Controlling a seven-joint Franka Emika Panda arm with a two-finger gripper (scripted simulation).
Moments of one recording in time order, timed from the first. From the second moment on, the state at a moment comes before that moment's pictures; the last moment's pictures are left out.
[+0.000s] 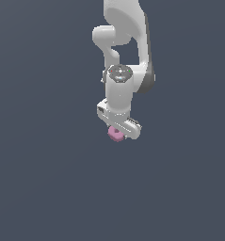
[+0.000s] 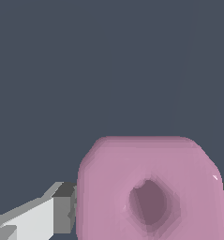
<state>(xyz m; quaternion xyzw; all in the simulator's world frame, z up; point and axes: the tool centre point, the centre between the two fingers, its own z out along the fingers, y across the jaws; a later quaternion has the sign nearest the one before) -0.008 0.025 0.138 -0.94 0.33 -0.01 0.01</state>
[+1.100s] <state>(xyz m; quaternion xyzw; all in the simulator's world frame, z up) -0.097 -0.102 0.278 -0.94 0.33 0.00 0.00</state>
